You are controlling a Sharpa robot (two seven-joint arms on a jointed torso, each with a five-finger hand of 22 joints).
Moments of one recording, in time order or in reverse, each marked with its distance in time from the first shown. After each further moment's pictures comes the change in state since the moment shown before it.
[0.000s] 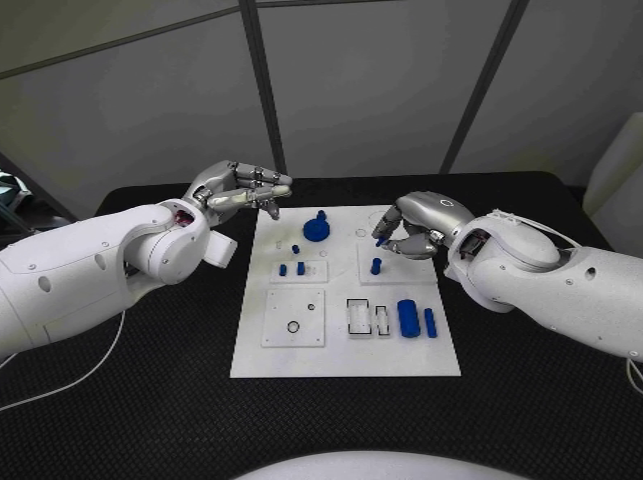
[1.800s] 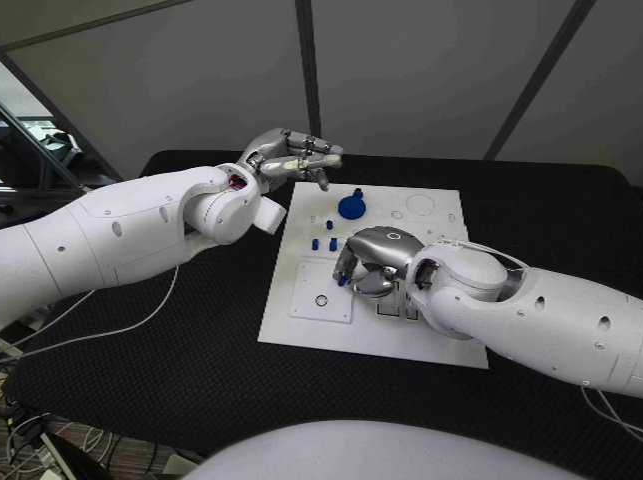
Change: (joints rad) left arm 0.001 0.047 0.000 -0.029 0.035 0.001 0.010; left_hand -0.008 0.008 -0.003 0.003 0.000 0.000 0.000 0.000 0.002 0.000 0.000 0.000 0.004 -0.003 0.003 -0.009 -0.004 0.000 -0.003 0.004 -0.012 -0.007; right arm -0.045 0.238 -0.090 -0.017 -0.047 0.156 -0.002; right_hand 0.000 0.000 0.011 0.005 0.004 -0.003 -0.002 -0.008 0.000 -0.001 0.000 -0.005 -0.005 0.000 0.000 0.000 -0.002 0.000 0.000 0.000 0.004 0.002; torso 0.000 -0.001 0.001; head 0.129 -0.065
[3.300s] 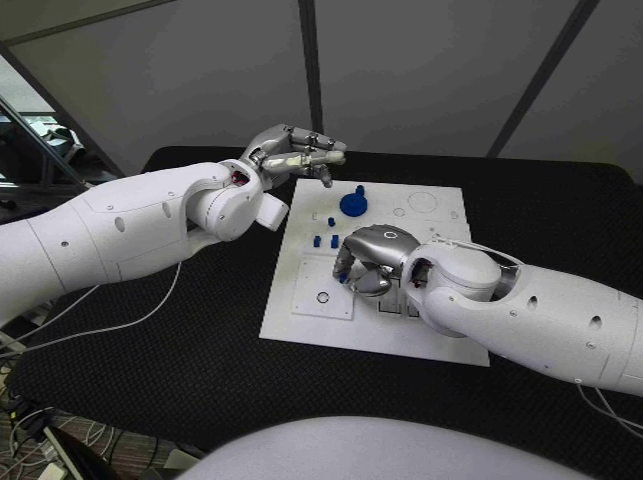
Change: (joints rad) left arm 0.000 0.003 0.000 -0.002 0.005 0.009 0.002; left_hand 0.000 0.000 -0.003 -0.003 0.000 0.000 0.000 -0.004 0.000 0.000 0.000 0.000 0.001 0.000 0.000 -0.003 -0.001 0.000 0.000 0.000 -0.004 -0.003; right arm 0.001 0.025 -0.009 -0.016 -0.039 0.009 -0.034; right_hand -0.059 -0.052 0.010 0.010 -0.008 -0.022 0.019 0.003 -0.007 -0.113 0.029 -0.010 -0.031 -0.002 0.013 -0.041 -0.072 -0.016 -0.030 0.021 -0.030 -0.052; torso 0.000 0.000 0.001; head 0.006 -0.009
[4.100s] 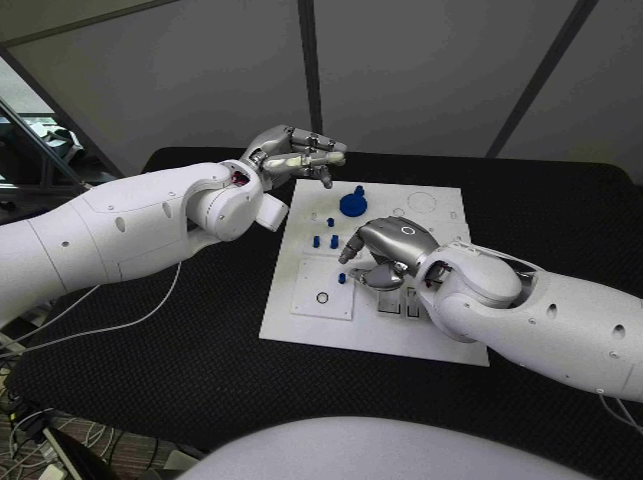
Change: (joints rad) left arm 0.000 0.003 0.000 -0.006 0.000 0.010 -0.004; left_hand 0.000 0.000 0.000 0.000 0.000 0.000 0.000 0.000 0.000 -0.004 0.004 0.000 0.001 0.000 0.000 0.000 -0.001 0.000 0.000 0.000 -0.004 -0.001; right arm -0.005 -0.065 -0.004 0.050 -0.002 -0.176 0.013; right_hand 0.013 -0.039 0.008 -0.008 -0.002 -0.036 0.004 -0.004 -0.011 -0.047 0.012 0.004 0.003 -0.007 0.014 -0.052 -0.078 0.016 -0.038 0.011 -0.040 -0.052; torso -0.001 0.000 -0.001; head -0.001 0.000
